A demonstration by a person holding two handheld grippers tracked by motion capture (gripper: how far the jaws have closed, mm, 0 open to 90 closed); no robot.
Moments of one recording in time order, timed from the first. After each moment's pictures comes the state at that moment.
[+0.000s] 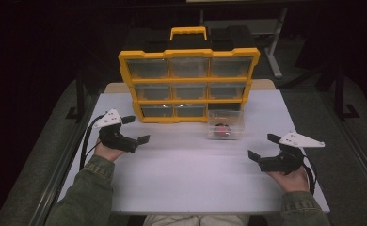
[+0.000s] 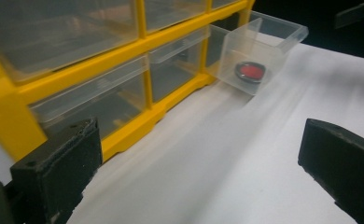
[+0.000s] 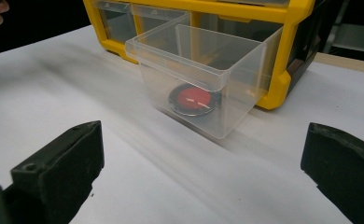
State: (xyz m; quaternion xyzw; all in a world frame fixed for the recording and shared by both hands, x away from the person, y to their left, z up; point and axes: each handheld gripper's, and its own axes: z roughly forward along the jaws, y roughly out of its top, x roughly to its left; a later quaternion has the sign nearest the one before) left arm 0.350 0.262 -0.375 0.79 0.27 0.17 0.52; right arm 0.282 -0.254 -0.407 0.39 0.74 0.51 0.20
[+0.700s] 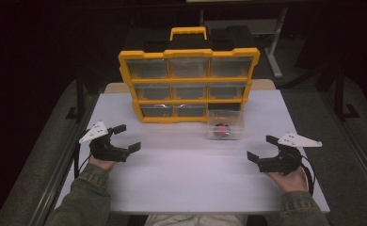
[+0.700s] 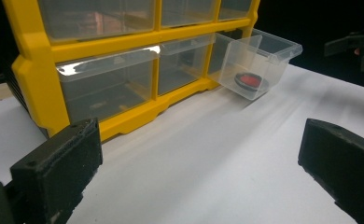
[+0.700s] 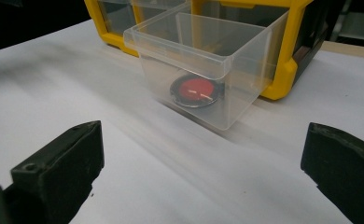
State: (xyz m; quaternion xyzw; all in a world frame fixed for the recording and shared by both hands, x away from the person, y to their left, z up) left arm 0.328 0.290 -0.398 0.74 0.30 0.16 0.57; right arm 0.285 -0.253 -0.414 0.40 0.74 0.51 0.19
